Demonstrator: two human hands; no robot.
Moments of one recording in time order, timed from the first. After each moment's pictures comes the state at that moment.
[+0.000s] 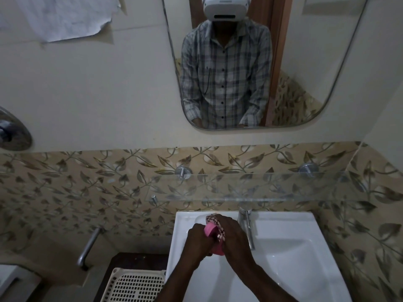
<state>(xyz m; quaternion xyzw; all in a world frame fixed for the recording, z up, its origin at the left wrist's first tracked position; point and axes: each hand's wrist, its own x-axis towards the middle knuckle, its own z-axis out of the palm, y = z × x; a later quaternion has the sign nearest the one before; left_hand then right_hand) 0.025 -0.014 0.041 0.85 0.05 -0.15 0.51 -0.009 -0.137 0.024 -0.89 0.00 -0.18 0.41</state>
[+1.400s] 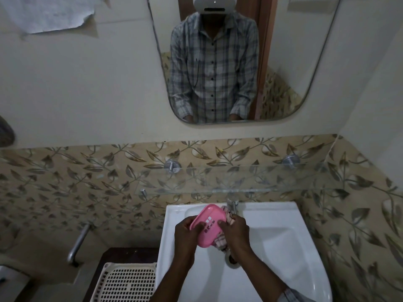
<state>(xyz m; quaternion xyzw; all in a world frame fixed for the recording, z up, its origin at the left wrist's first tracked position) 0.008 -0.017 0.014 0.68 0.06 -0.07 0.73 -0.006 -0.162 0.025 -0.73 0.31 -0.02 0.61</state>
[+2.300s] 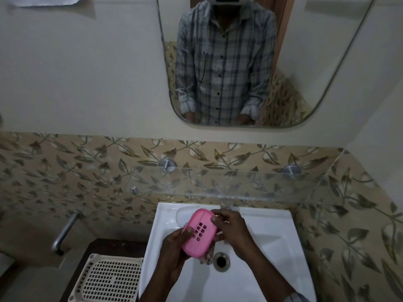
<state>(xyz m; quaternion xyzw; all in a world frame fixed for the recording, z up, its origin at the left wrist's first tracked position) -0.001 -0.010 0.001 0.53 0.15 -0.21 0.81 0.007 -0.198 0.050 -0.73 0.14 0.06 0.67</state>
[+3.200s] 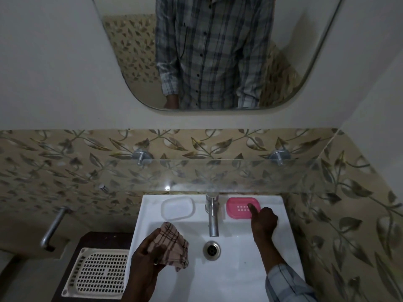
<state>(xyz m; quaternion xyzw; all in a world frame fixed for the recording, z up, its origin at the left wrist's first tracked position) -0.021 0.010 -0.038 0.56 0.24 -0.12 0.78 0.033 -0.327 -0.065 -0.84 0.42 -0.06 0.34</state>
